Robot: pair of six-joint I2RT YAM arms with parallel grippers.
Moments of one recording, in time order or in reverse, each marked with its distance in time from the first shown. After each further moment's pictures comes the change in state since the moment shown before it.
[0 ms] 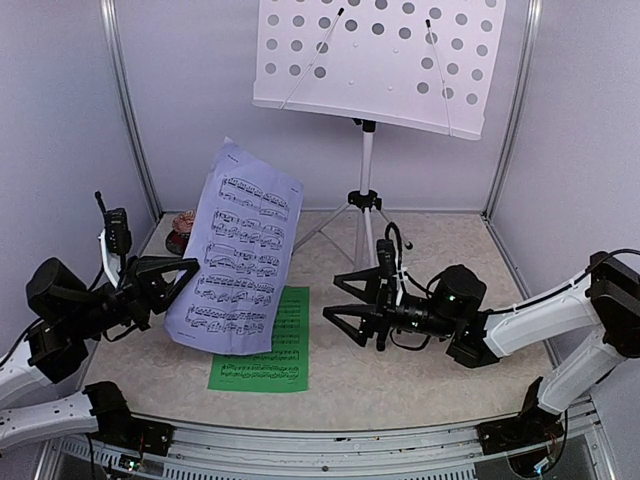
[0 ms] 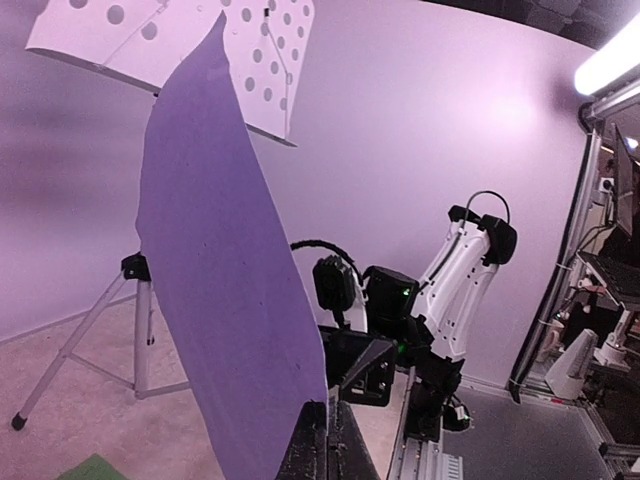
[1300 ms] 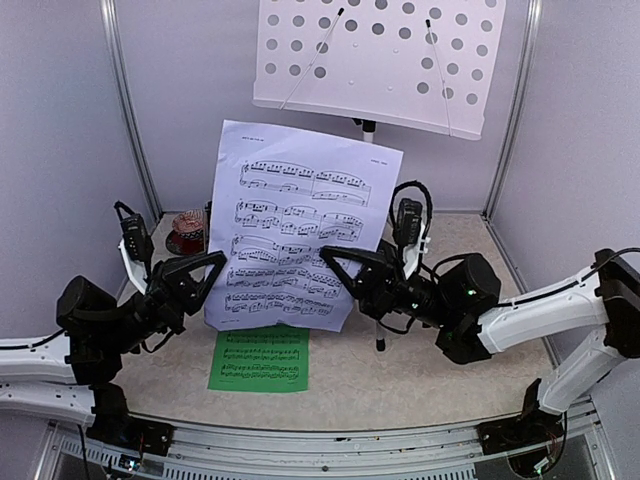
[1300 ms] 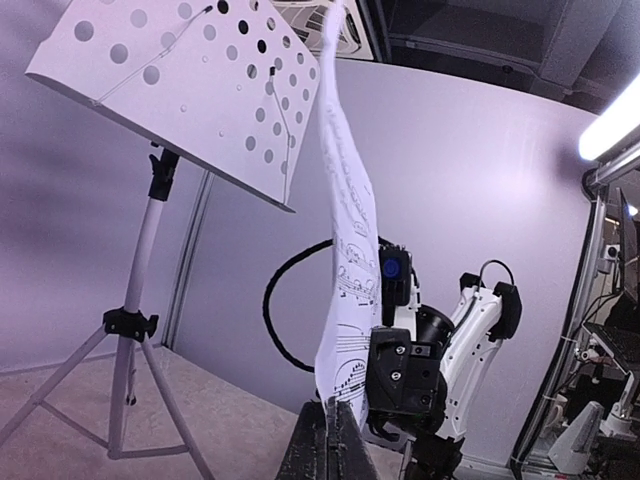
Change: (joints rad) left arm -0.260 0.261 -0.103 0.559 -0.289 0.017; right arm 0.101 0.007 0.159 0.294 0.075 0.108
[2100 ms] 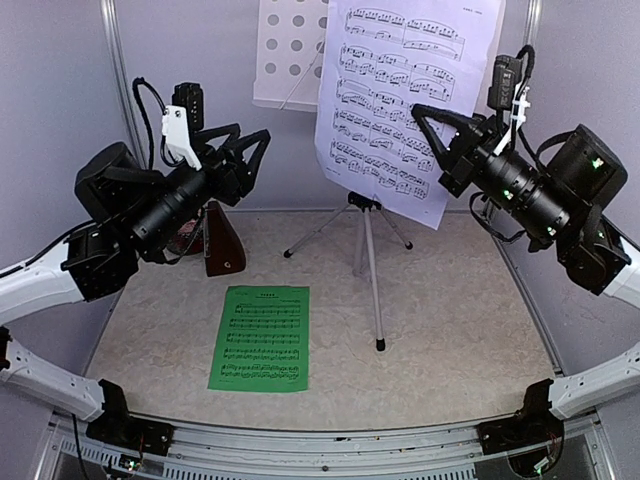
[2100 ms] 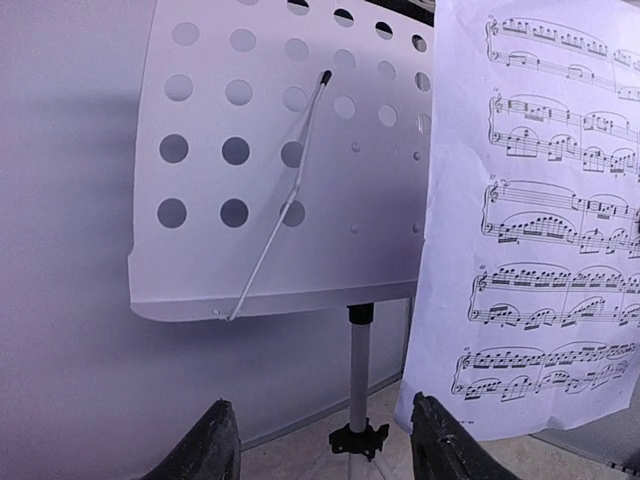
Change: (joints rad) left arm 0.023 0.421 0.763 -0.482 -0.451 0.435; right arm 0.007 -0.454 0.536 -1.166 0.490 -0.523
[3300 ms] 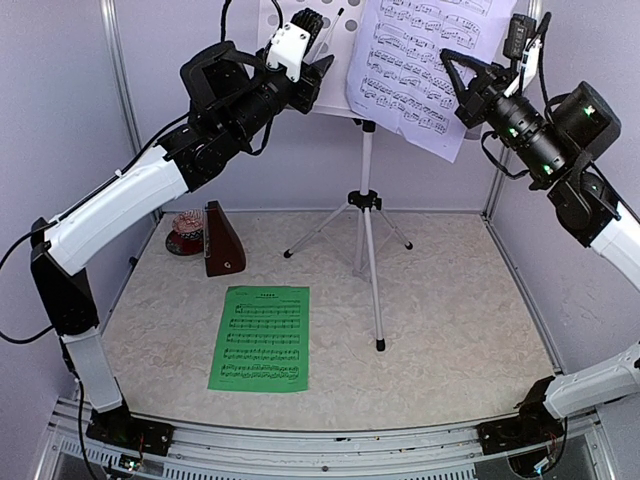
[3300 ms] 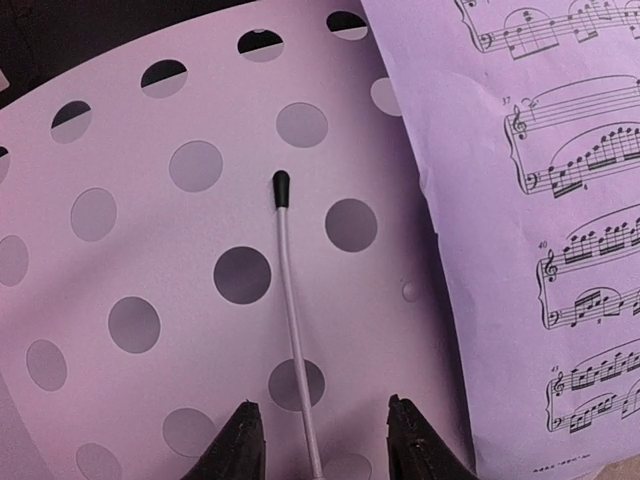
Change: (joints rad) left arm 0.171 0.678 0.928 -0.193 0.167 0.491; right arm -0.359 0.122 0.198 0.044 -0.203 0.026
